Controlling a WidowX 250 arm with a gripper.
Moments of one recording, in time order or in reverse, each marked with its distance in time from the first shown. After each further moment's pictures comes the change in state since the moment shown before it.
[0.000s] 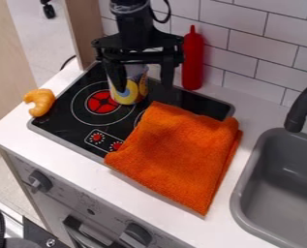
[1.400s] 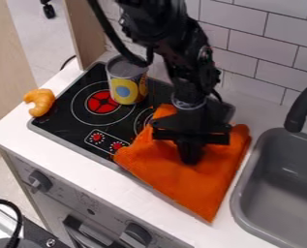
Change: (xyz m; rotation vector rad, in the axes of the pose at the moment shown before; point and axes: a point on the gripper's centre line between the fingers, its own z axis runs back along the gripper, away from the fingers) arm -0.044 -0.065 -0.106 -0.011 0.061 -0.092
